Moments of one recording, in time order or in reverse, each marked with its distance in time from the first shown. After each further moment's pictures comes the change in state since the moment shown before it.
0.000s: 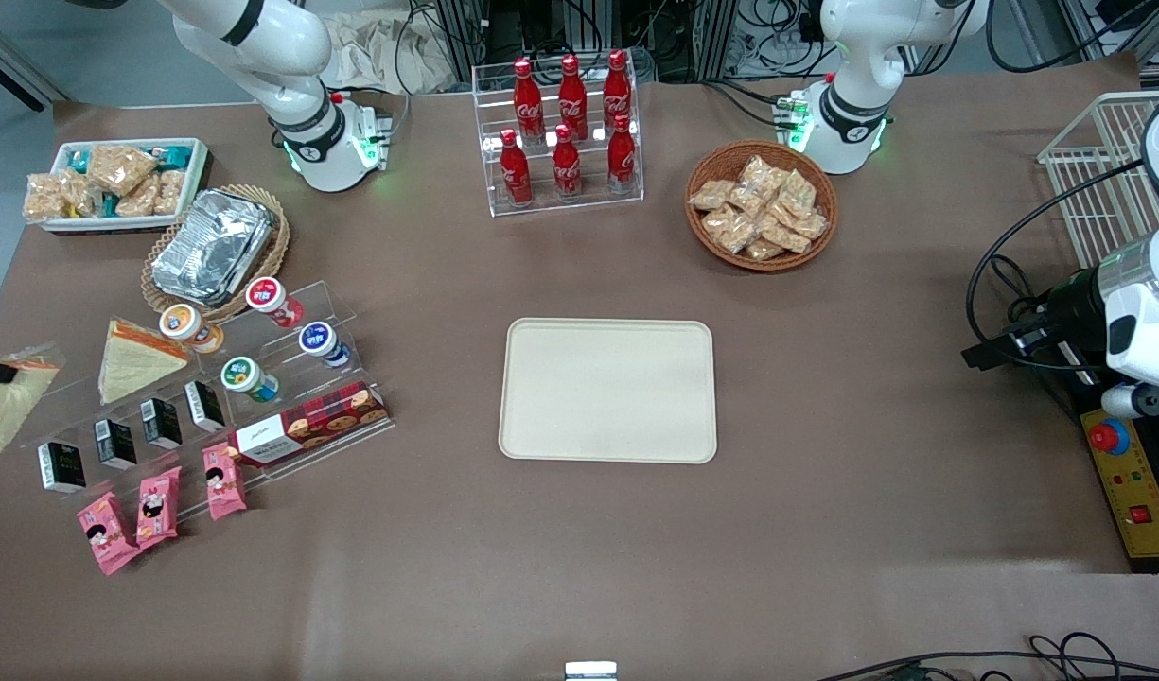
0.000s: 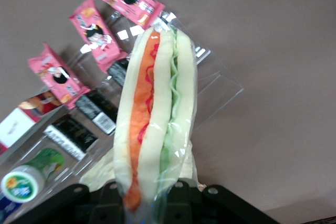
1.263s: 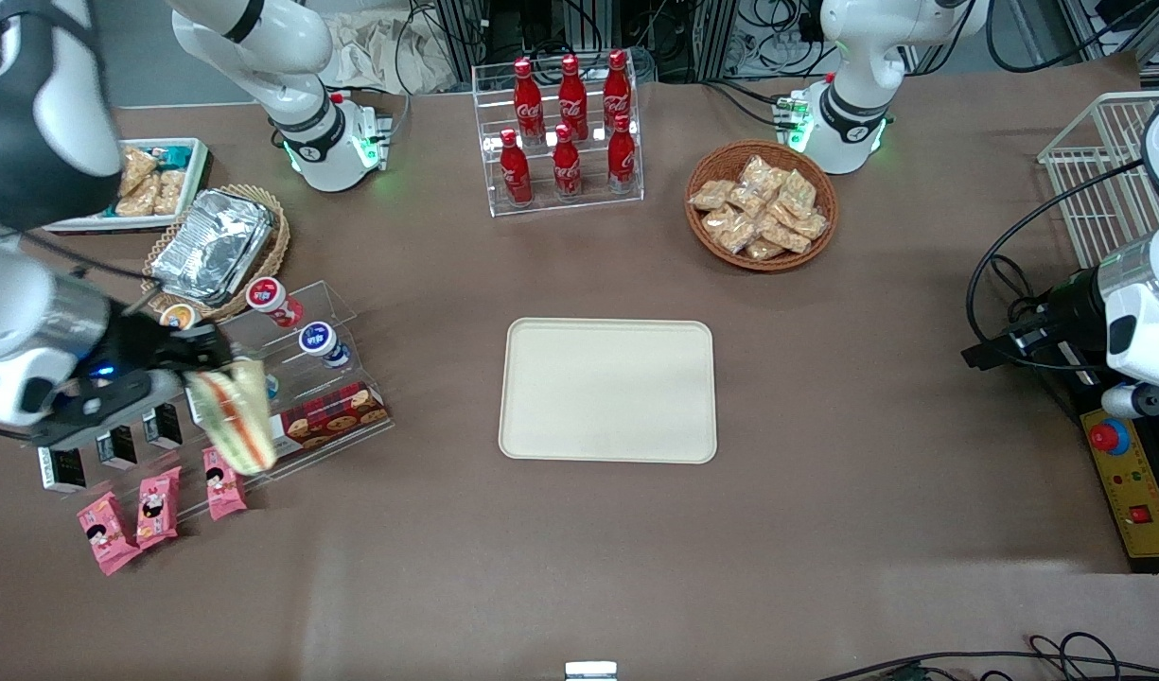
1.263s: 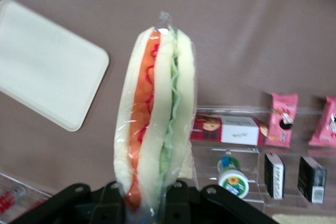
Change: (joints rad) arm 0.096 -0.034 0.628 0.159 -0.056 -0.147 -0.046
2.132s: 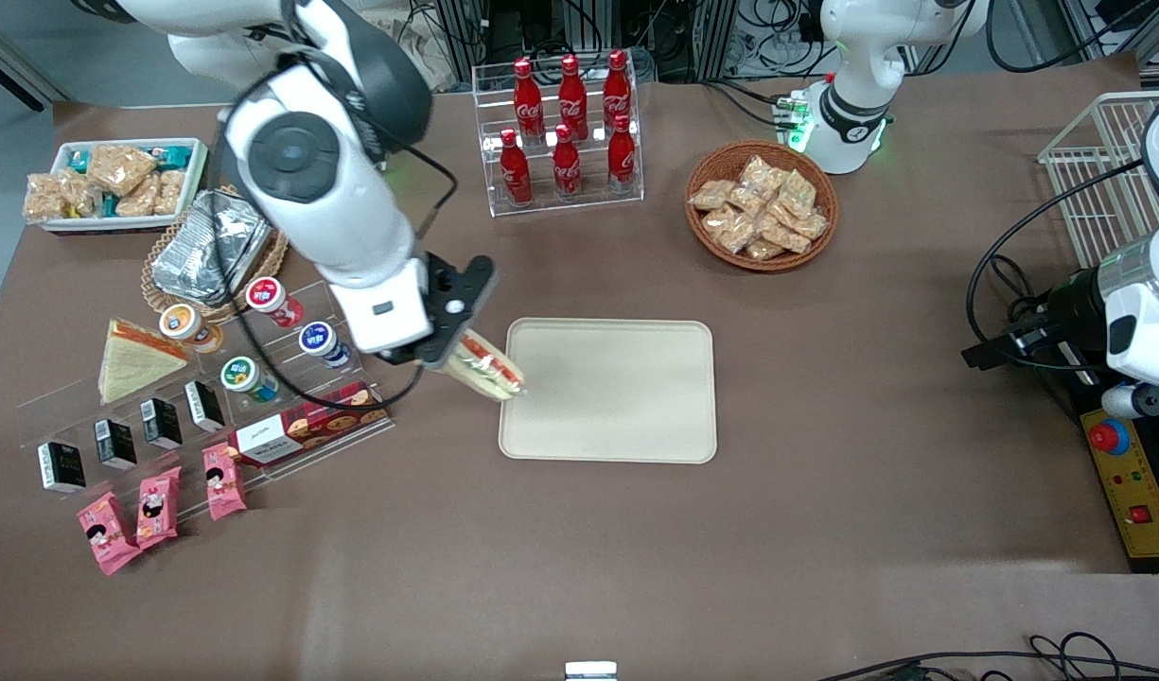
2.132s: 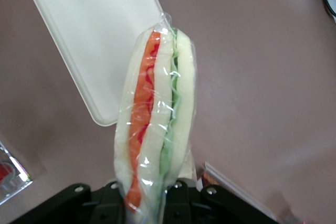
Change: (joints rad) arm 0.421 0.101 0.011 -0.004 -0.172 0.138 -0.204
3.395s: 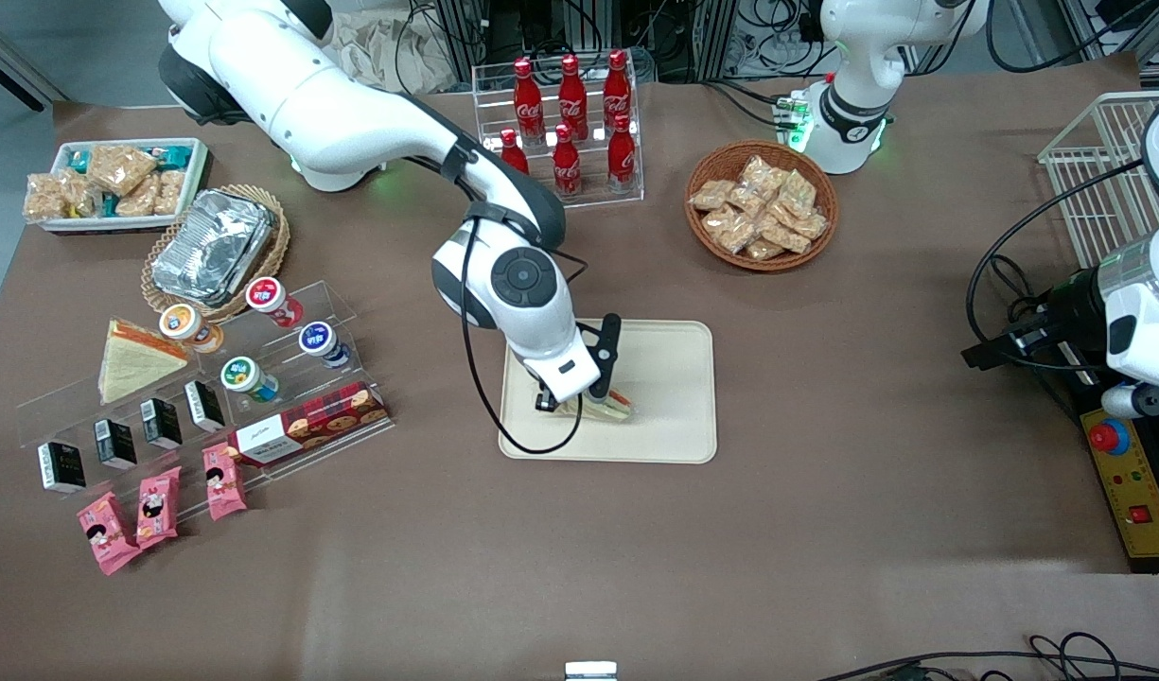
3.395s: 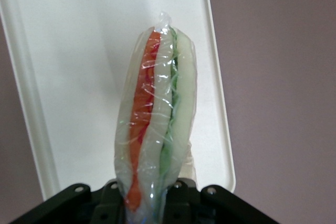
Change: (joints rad) arm 0.170 0.376 -0.018 -0.008 -0.167 0.390 -0.025
